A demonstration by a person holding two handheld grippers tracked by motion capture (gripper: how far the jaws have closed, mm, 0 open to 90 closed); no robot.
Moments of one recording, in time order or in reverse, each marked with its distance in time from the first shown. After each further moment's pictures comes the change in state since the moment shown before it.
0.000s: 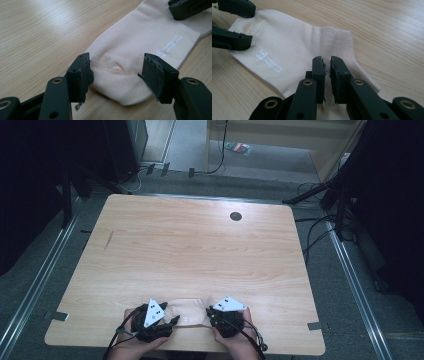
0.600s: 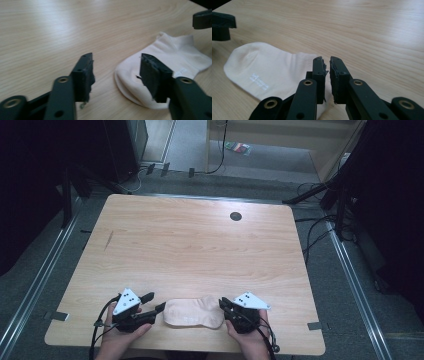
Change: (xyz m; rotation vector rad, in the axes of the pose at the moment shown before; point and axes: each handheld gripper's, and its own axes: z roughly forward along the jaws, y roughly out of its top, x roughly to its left) left arm 0.051 -0.002 -0.031 -0.175 -0.037 -0.212; right arm -0.031 0.004 -0.034 -0.159 -0.017 0.112
